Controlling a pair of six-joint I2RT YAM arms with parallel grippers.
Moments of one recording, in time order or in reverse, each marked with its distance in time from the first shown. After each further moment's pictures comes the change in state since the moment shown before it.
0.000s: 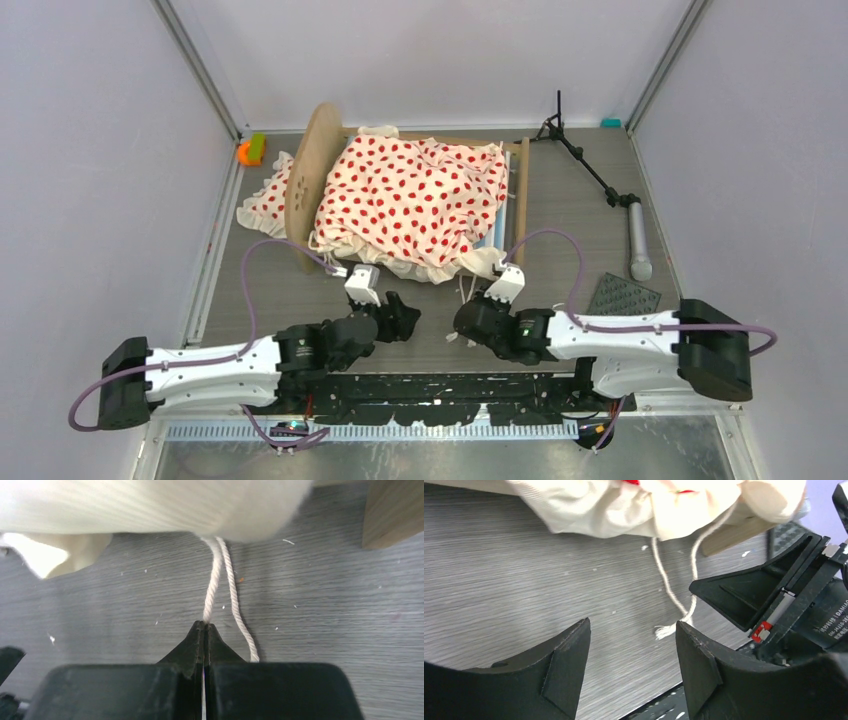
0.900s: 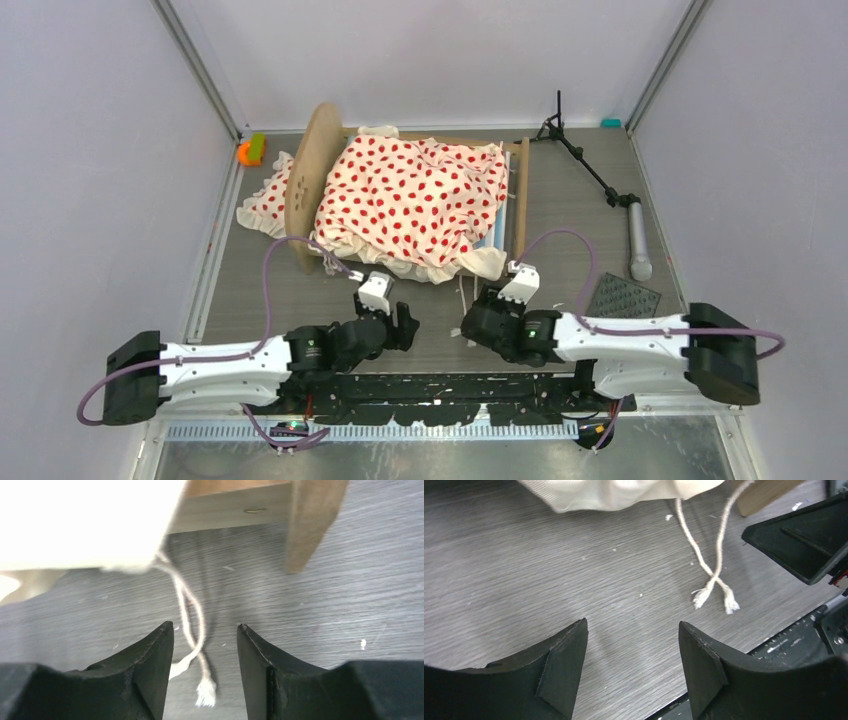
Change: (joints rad) left arm 0.000 0.046 -0.037 -0.045 0.016 0.126; right arm 0.000 0.064 -0.020 -0.145 0.176 0.132
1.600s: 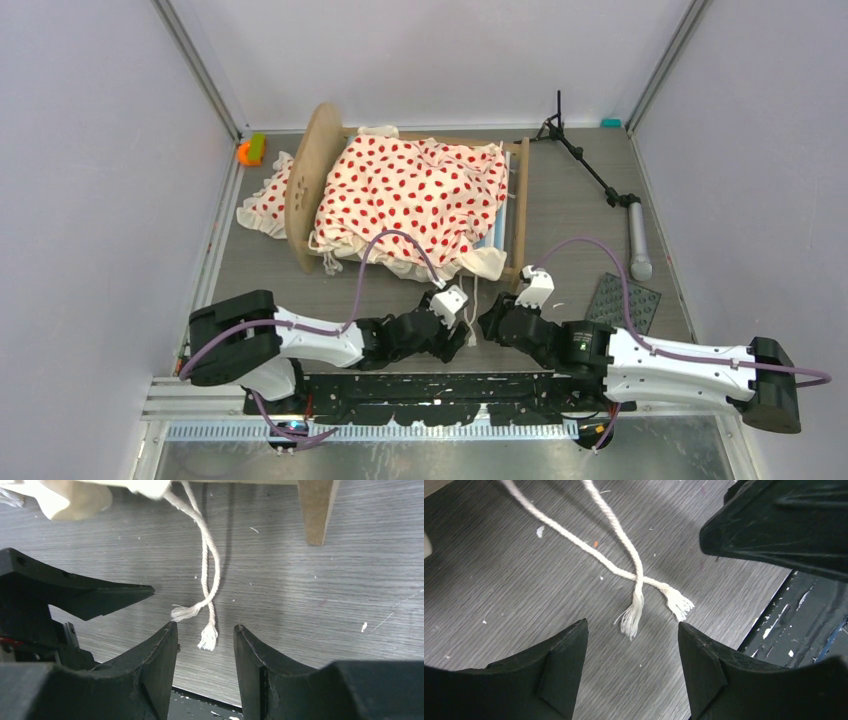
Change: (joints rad) left arm 0.003 0.604 0.162 0.473 0.322 0.415; right arm -0.001 -0.477 -0.134 0.026 -0.253 -0.292
